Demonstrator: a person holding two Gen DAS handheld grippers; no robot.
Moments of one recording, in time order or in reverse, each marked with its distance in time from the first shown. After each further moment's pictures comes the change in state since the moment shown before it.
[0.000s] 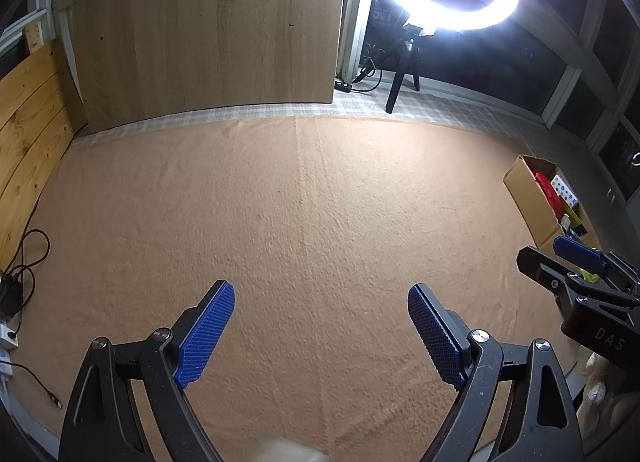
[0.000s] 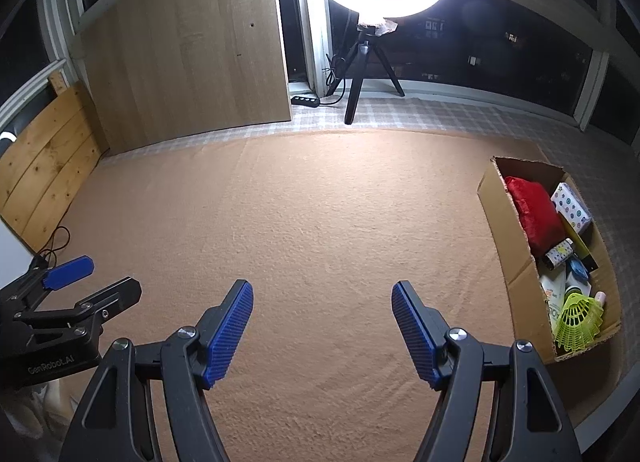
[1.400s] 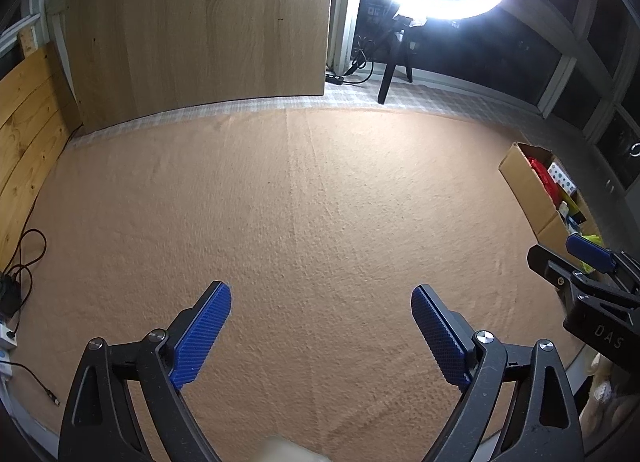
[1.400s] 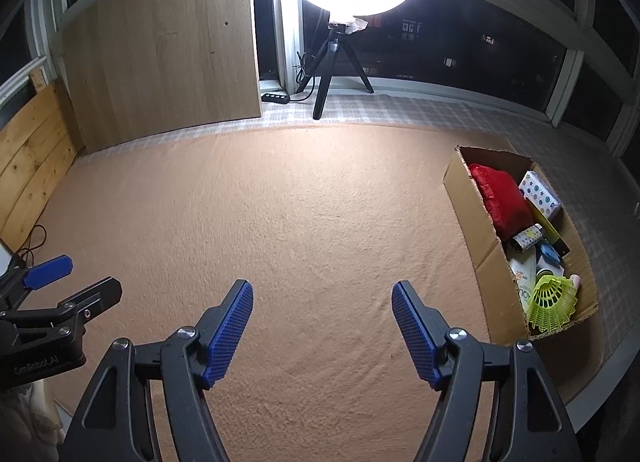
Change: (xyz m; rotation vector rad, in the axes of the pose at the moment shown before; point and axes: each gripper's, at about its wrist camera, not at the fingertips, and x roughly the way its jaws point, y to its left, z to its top) left arm 0.004 -0.009 -0.008 0.025 0.013 -0.006; right arm -0.005 -0.011 -0.012 0.010 0.000 -0.098
